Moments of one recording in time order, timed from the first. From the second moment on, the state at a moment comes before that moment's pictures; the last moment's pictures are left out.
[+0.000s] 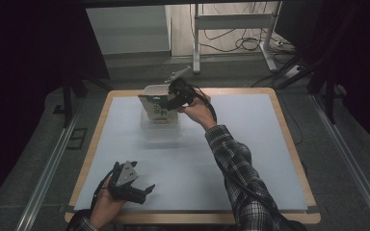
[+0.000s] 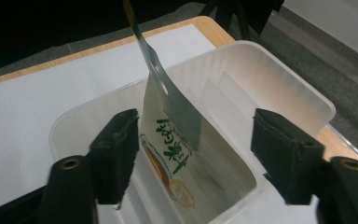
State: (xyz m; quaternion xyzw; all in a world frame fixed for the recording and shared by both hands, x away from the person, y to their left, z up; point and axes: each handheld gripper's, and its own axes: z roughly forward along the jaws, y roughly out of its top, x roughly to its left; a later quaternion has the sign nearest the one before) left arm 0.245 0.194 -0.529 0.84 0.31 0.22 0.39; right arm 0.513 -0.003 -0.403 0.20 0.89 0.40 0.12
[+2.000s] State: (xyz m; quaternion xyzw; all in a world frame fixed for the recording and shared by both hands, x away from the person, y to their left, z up) left arm 0.246 0.194 -0.531 0.84 0.32 0.22 0.38; right arm 0.446 -0.074 -0.421 0.23 0.87 0.43 0.07
